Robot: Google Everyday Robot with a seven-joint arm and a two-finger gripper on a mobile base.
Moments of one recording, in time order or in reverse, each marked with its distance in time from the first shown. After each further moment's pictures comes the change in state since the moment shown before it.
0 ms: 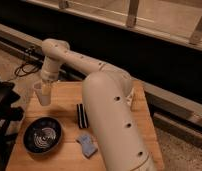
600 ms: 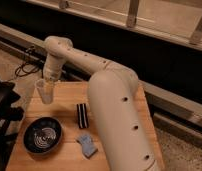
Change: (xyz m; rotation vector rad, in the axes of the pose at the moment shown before) arm 0.017 0.009 -0.019 0.028 0.018 0.006
